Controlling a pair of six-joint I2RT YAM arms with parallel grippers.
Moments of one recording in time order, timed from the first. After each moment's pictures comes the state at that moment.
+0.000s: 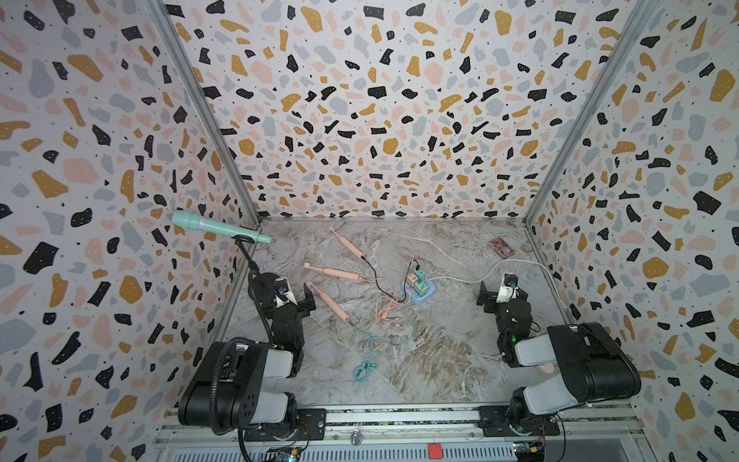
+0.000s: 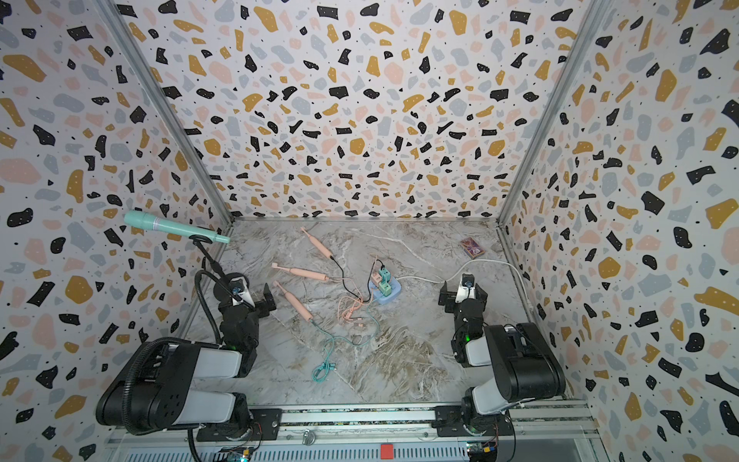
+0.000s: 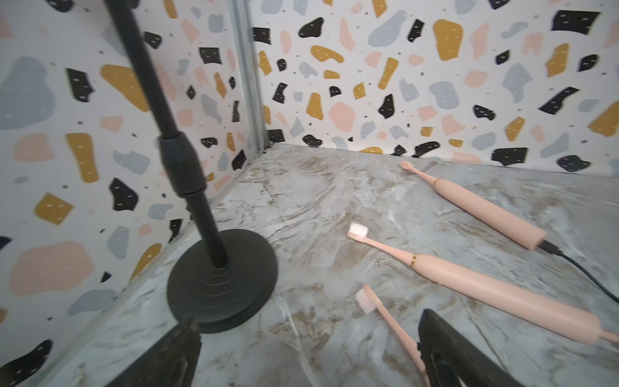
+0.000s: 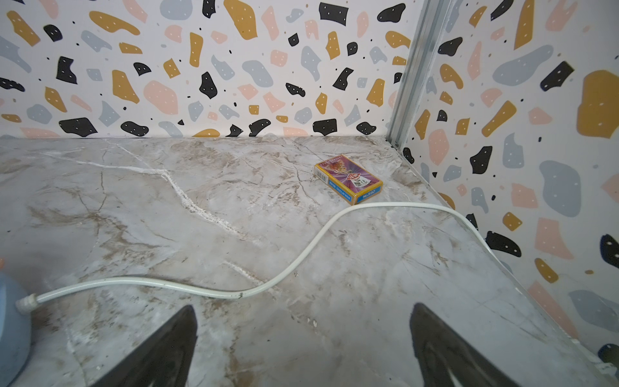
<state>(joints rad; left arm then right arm) -0.08 1.40 0.14 1.10 -0.29 -0.01 0.10 1.50 0.19 1.13 0.22 -0.03</state>
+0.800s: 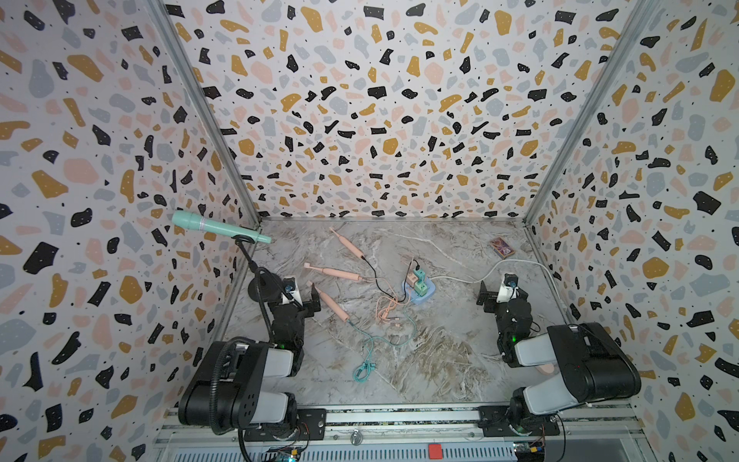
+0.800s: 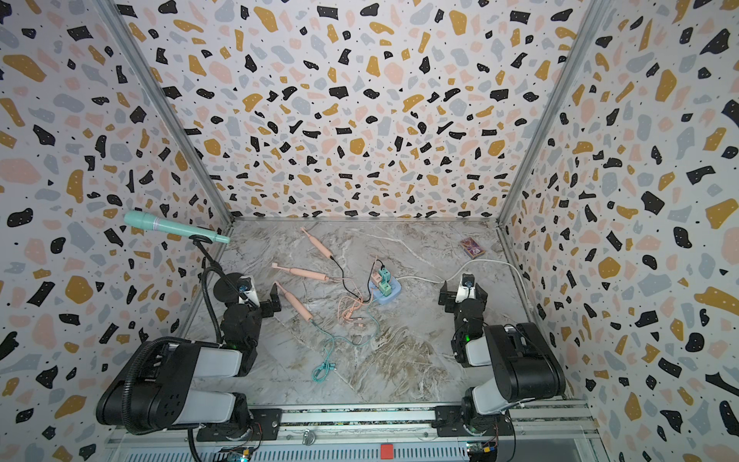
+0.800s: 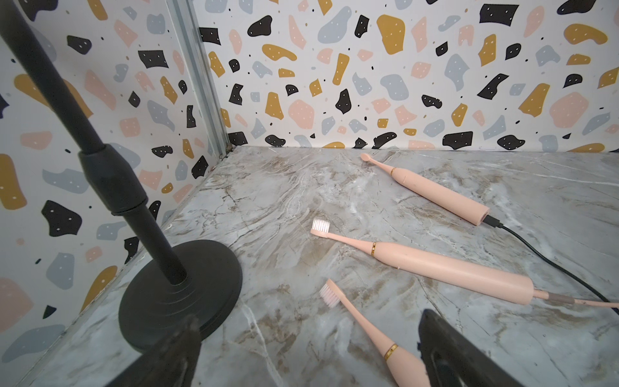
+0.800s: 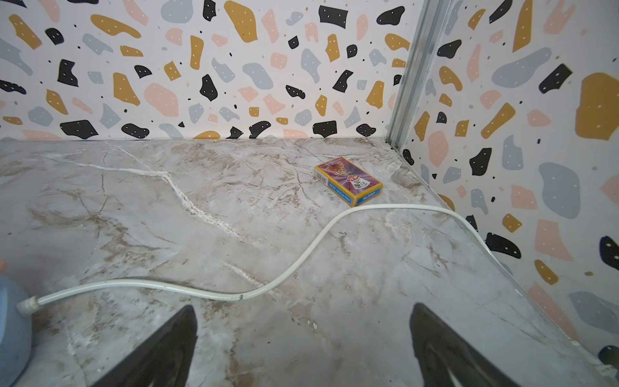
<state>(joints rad) -0.08 1.41 0.15 1.08 -0.23 0.02 0.10 1.50 0.19 1.14 0.22 -0.03</state>
